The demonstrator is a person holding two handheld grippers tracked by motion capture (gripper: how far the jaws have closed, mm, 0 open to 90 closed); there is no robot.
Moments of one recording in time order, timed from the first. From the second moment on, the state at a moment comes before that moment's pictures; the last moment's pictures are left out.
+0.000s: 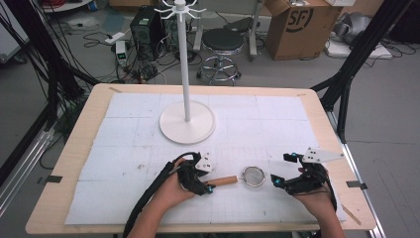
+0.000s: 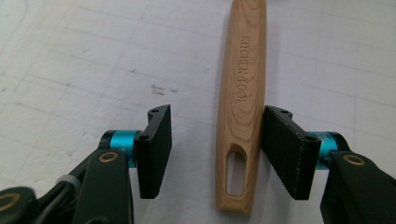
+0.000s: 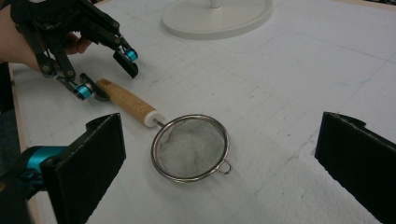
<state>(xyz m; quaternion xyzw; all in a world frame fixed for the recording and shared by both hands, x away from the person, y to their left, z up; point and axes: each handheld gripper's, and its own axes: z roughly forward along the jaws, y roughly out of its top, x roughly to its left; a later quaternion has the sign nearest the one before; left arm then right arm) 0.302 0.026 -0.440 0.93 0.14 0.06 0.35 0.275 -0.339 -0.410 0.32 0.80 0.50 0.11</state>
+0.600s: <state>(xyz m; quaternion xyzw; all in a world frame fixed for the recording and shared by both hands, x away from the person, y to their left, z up) 0.324 0.038 -0.445 0.91 0.19 0.06 0.37 0.275 -0.341 -0.411 0.32 0.80 0.50 0.11</state>
